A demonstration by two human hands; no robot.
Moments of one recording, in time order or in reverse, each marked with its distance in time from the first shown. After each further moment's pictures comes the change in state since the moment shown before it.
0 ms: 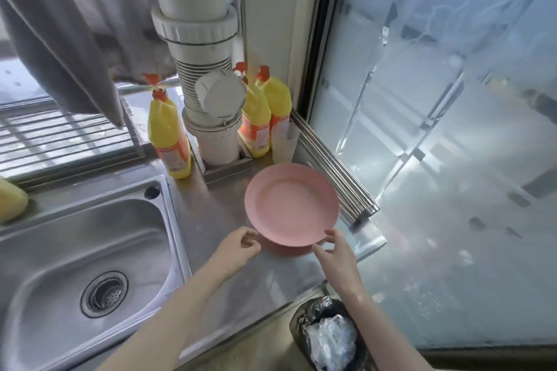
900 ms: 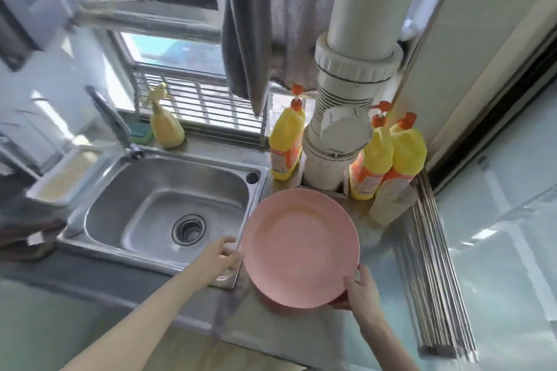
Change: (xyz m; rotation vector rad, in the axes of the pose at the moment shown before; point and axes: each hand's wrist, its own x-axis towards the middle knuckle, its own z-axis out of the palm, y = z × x) left_hand -0.050 -0.047 -0.048 -0.408 0.518 -0.385; right_hand 0.096 -0.047 0.031 0.039 -0.572 -0.028
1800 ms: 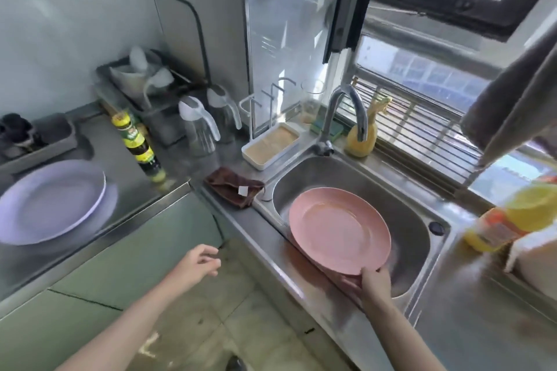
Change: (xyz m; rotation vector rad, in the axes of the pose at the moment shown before) left_hand -0.133 -0.234 -0.269 -0.316 0.490 -0.270; right_hand -0.029 -0.074 0.341 0.150 -0.192 0.065
